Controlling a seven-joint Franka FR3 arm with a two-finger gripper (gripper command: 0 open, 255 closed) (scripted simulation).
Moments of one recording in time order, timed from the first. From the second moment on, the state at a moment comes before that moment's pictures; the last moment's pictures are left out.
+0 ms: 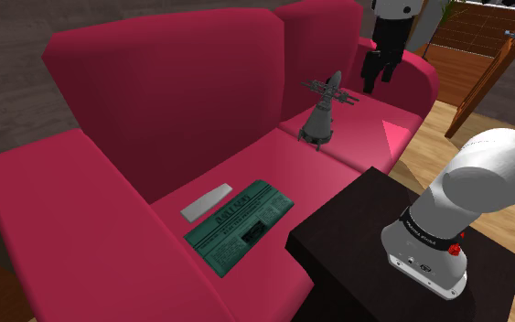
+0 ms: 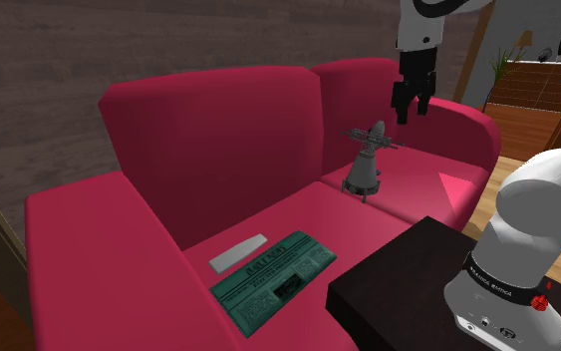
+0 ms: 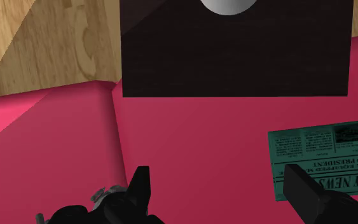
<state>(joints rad) 0.00 -0.75 -0.03 -2.45 -0.12 1.58 -0.03</state>
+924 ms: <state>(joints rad) 0.03 -0.73 0.24 -2.67 0.12 1.84 0.48</state>
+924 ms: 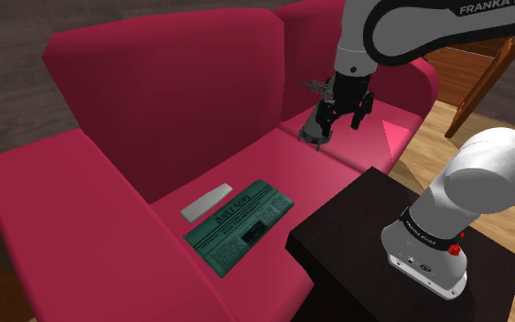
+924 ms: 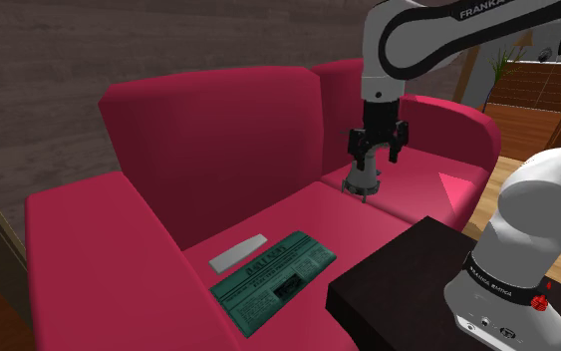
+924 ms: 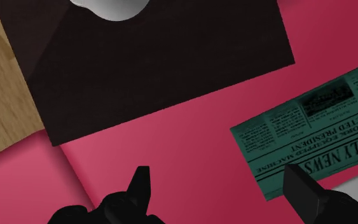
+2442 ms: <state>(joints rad) -0.05 0.19 0.65 -2.40 -0.16 2.51 1.69</state>
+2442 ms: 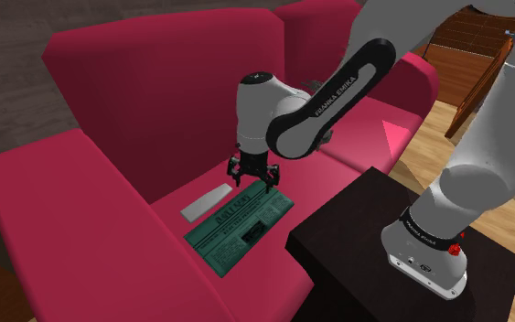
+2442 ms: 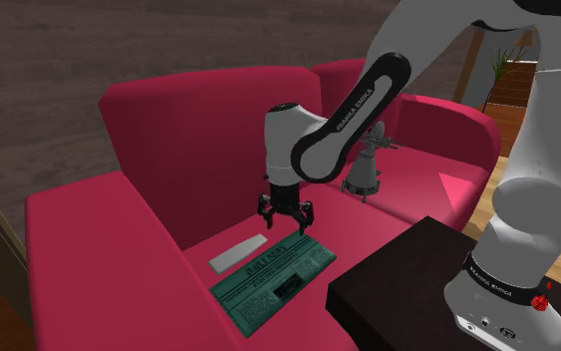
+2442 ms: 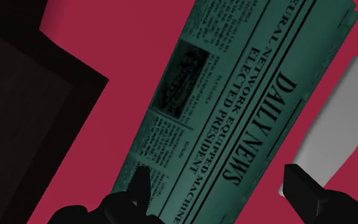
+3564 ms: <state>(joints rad) 0.28 0.83 0.32 -1.74 -0.42 2.52 2.26</state>
